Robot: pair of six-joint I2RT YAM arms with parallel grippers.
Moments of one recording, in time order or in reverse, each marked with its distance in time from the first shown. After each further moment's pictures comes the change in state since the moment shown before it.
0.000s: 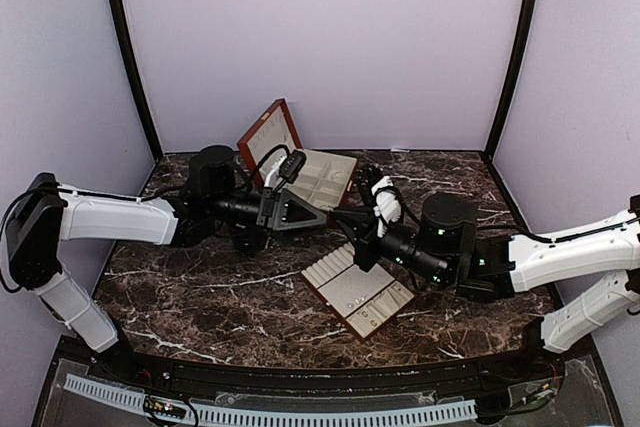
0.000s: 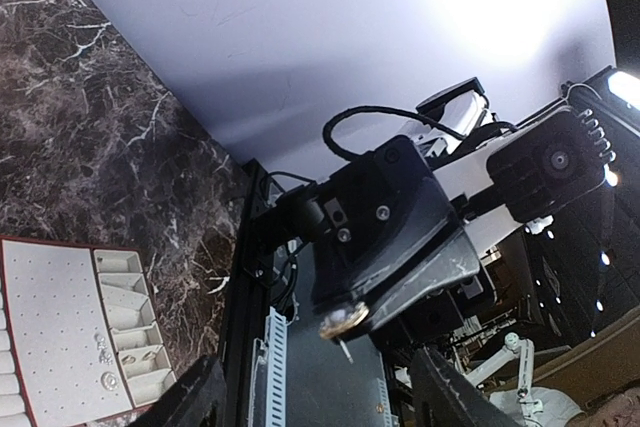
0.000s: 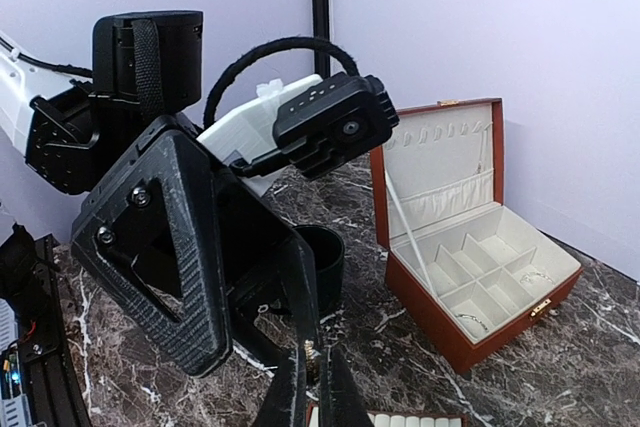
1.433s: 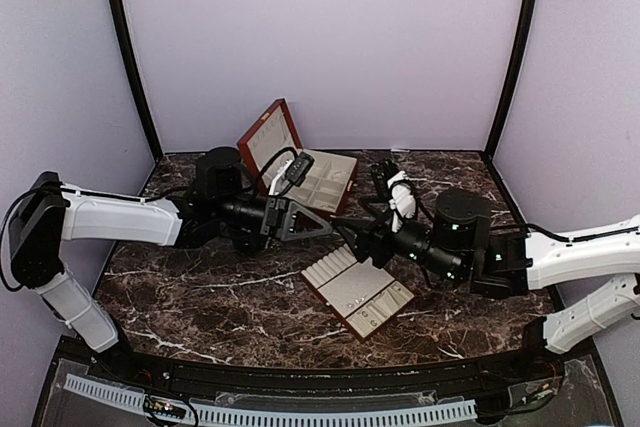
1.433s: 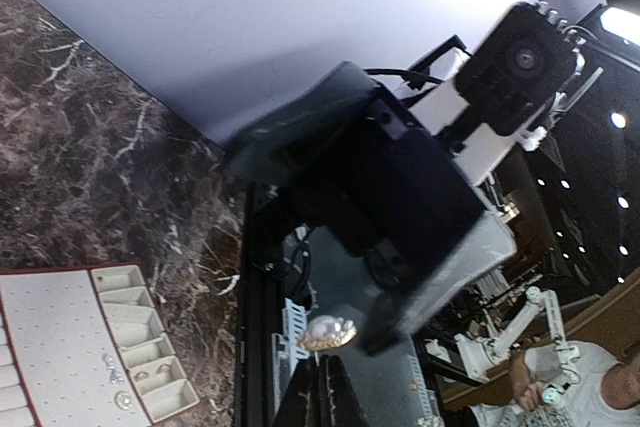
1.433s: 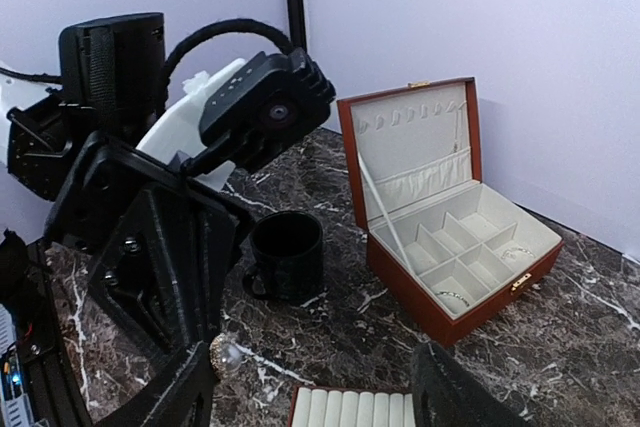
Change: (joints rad) left arm -0.028 0.024 0.024 0.008 0.034 0.129; right arm -0.014 -0.079 -0.013 -0.104 0.013 0.050
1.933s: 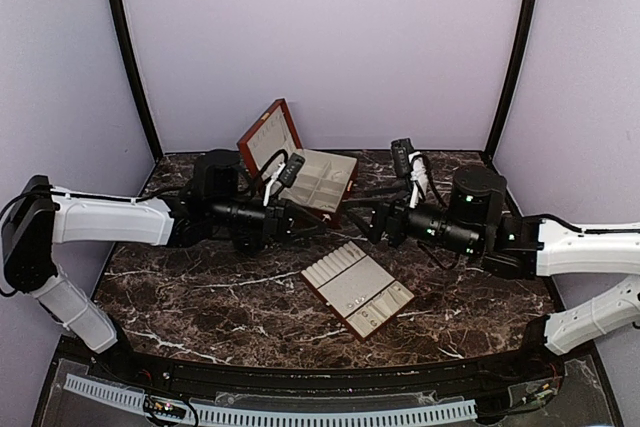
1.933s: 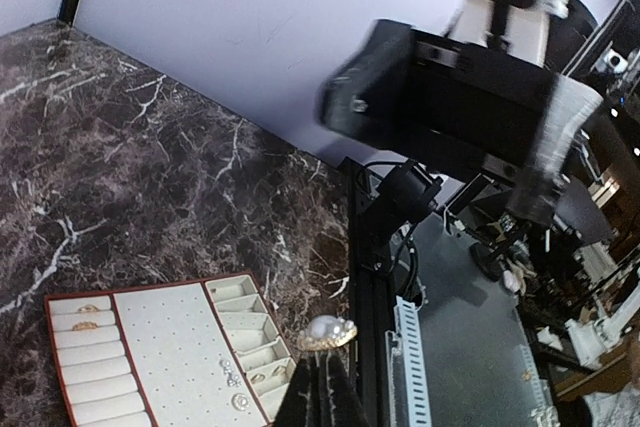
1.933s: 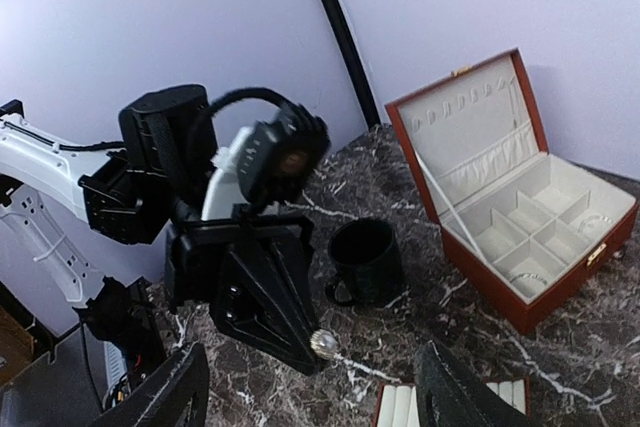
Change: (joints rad) left arm 0.008 -0.040 -0.011 -0.180 -0.182 0.344; right arm -0.137 -0.085 0.008 -0.060 -0.280 0.263
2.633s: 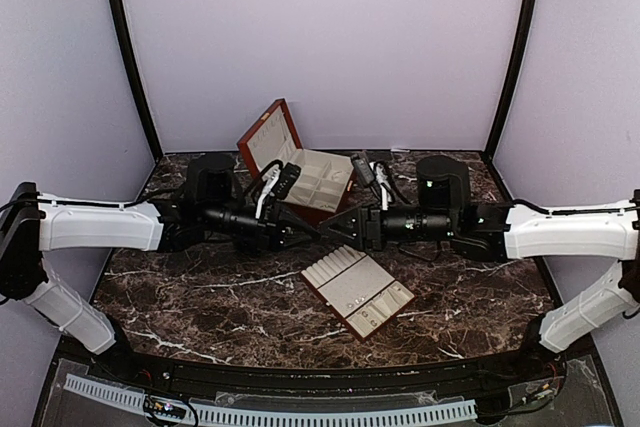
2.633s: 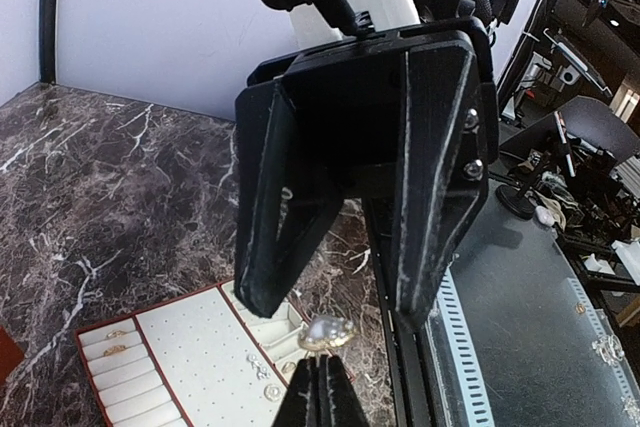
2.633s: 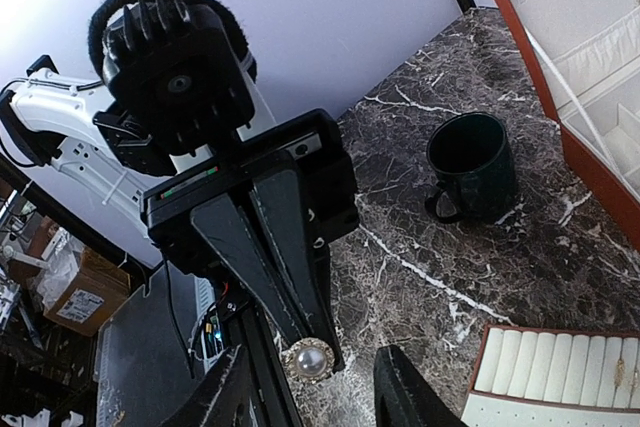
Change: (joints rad) left arm -0.019 -0.085 -0.050 -0.063 0.004 0.310; right arm -0.095 0.202 0.118 -0.072 -0.445 0.156
